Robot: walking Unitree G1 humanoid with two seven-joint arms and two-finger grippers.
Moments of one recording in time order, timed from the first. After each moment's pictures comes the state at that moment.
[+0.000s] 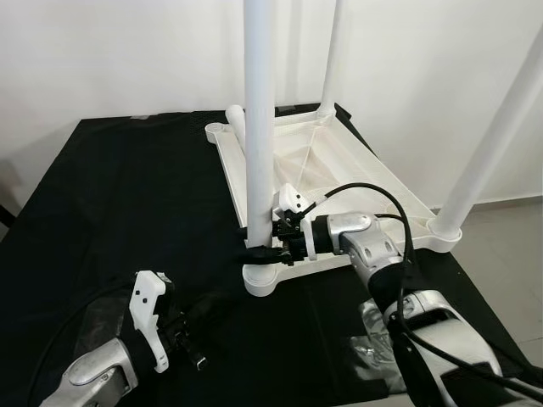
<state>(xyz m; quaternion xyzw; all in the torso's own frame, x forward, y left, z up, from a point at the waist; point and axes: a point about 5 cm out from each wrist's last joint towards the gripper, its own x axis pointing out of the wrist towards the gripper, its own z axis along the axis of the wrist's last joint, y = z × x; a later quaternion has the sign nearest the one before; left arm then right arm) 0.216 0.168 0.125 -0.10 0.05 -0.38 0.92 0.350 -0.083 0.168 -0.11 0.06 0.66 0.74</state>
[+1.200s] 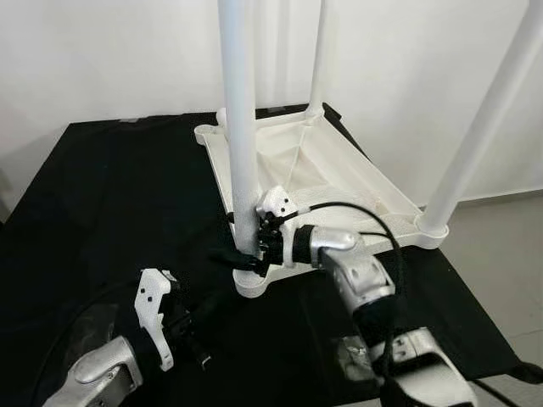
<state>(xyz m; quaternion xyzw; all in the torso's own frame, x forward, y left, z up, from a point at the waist) 0.217 0.163 0.129 -0.09 0.04 -0.39 0.92 0.348 -0.054 0.182 -0.08 0.04 0.63 0.77</state>
